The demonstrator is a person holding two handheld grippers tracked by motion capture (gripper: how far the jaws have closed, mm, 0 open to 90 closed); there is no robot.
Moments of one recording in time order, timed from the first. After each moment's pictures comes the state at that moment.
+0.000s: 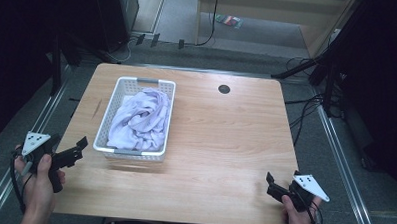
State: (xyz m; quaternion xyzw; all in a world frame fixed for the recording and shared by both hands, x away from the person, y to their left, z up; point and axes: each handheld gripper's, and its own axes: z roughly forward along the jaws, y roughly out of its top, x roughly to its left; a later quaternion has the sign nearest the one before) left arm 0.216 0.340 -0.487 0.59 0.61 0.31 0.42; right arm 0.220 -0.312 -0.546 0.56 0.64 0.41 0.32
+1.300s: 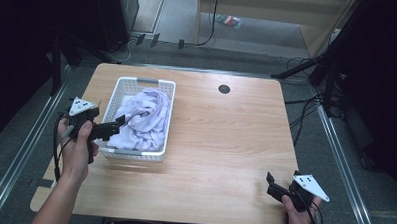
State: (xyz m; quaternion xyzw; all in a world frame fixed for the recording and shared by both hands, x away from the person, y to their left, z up) left arm 0.291 0.260 -0.434 0.66 0.56 0.26 0.42; right arm 0.219 -0.312 -0.546 0.56 0.64 0.41 0.32
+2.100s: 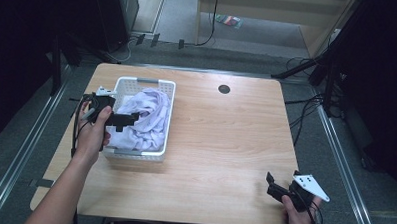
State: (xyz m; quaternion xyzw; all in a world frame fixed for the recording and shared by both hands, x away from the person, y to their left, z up) left arm 0.345 0.236 -0.436 0.72 0.56 0.19 0.35; right arm 0.219 -0.312 -0.546 0.56 0.64 0.41 0.32
